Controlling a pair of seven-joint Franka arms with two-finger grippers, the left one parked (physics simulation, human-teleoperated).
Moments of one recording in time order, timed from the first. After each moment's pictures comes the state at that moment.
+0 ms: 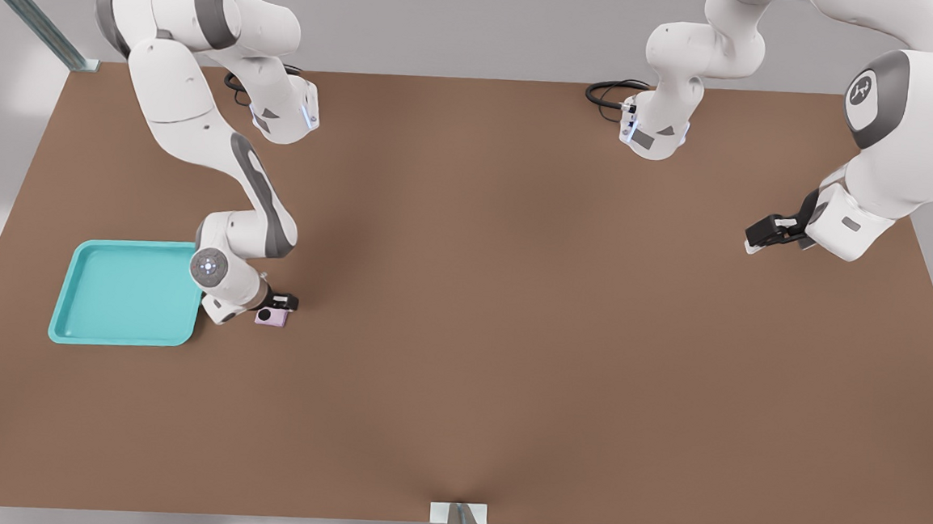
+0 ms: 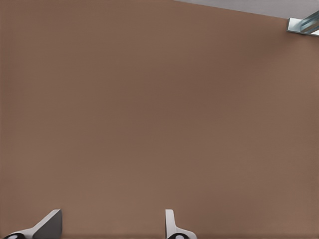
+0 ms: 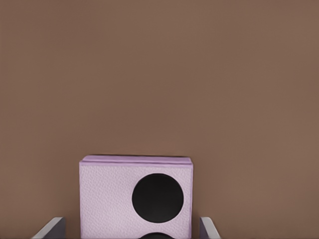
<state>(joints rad) 0.06 0.51 0.06 -2.12 0.01 2.54 0.17</state>
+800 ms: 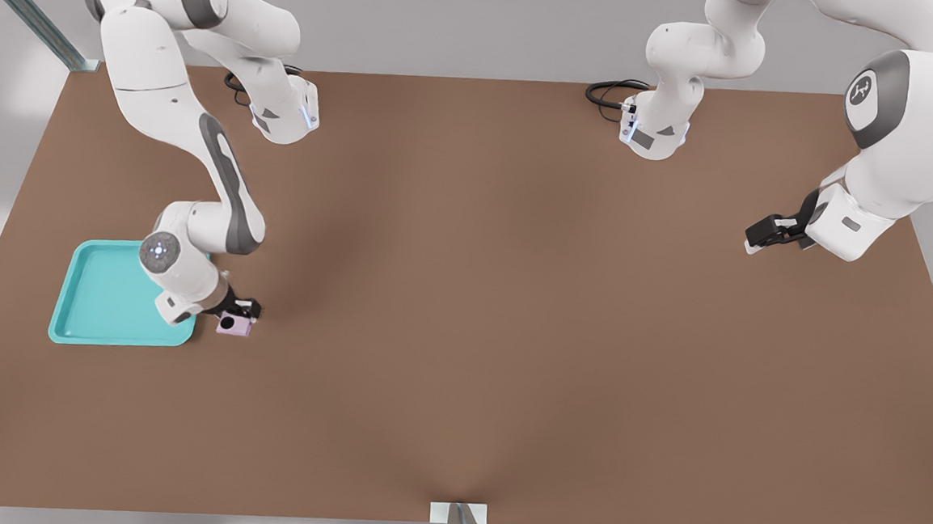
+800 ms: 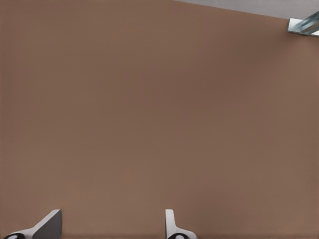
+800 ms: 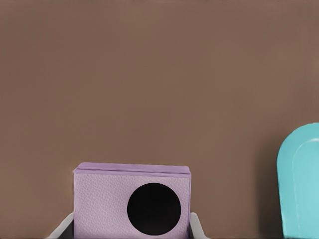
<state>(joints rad) -0.07 0.38 0.07 -2.09 -0.01 2.53 0.08</state>
